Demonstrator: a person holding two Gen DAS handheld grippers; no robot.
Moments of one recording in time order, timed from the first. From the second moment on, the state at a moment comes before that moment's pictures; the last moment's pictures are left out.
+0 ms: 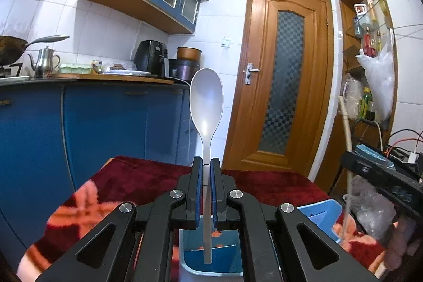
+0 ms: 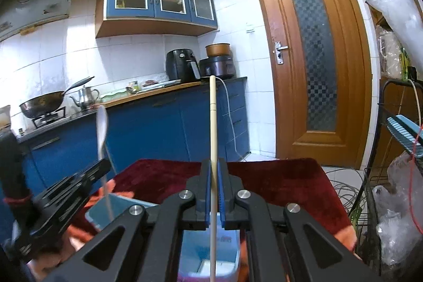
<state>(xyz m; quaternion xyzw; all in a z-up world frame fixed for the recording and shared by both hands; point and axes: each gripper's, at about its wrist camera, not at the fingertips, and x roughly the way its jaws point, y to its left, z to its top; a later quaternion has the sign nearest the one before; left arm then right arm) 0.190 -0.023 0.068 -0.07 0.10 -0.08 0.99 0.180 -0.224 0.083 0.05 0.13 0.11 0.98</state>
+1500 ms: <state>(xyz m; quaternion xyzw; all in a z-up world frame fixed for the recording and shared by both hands) 0.191 -0.018 0.051 -0.09 0.13 -0.09 0.98 0.163 -0.217 0.051 0.01 0.15 0.09 0.98</state>
